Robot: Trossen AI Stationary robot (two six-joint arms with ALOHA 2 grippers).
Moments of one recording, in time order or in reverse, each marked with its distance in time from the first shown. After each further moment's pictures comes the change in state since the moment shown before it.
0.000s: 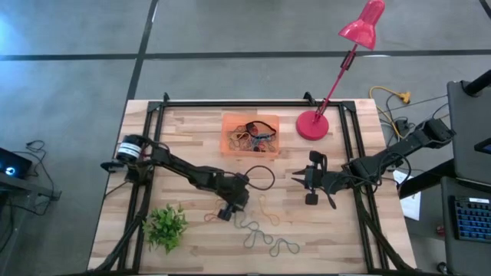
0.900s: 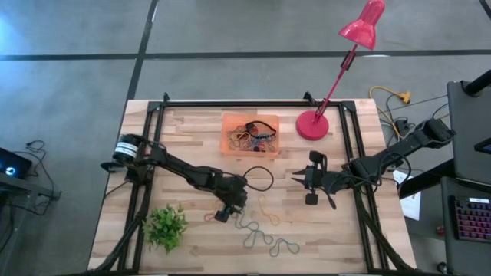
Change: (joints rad) left arm -0.008 -0.035 -0.003 -0.046 0.041 -0.026; right arm 0.000 0.000 -0.001 -0.001 0.000 0.000
